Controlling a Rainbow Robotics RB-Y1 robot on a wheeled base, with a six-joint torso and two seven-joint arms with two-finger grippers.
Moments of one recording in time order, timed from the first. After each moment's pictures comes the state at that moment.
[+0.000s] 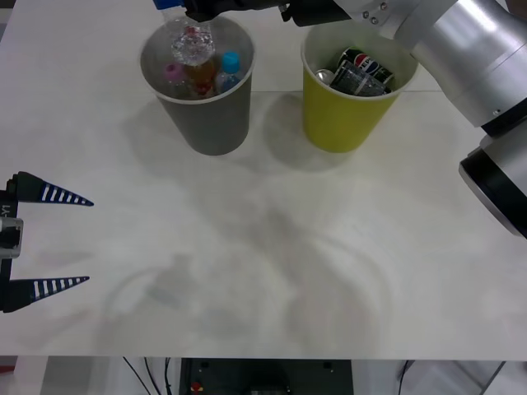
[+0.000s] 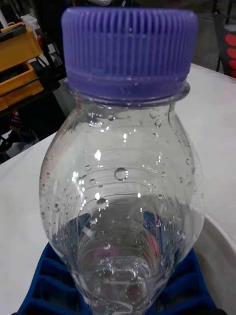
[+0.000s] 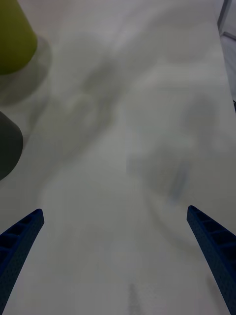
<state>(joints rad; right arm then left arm) -1.38 -0.36 0.56 -1.06 1.86 -0.80 -1.24 0.26 1.13 0.26 -2.01 -1.31 -1.13 -0.09</state>
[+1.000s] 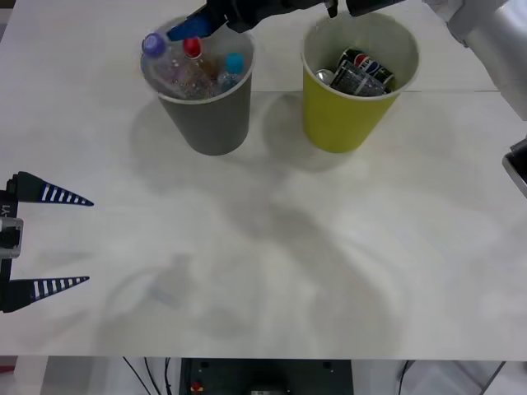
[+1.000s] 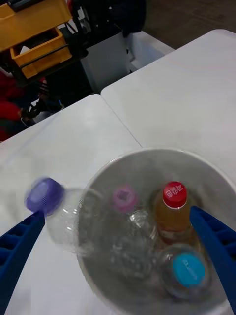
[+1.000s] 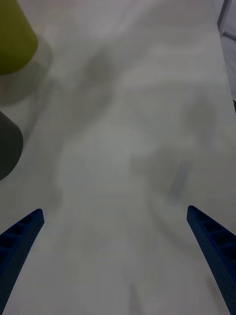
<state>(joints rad) -1.32 -0.50 0.51 -1.20 1.70 -1.04 -1.14 0.26 1.13 0.26 -2.01 -1.31 -1.13 -0.09</state>
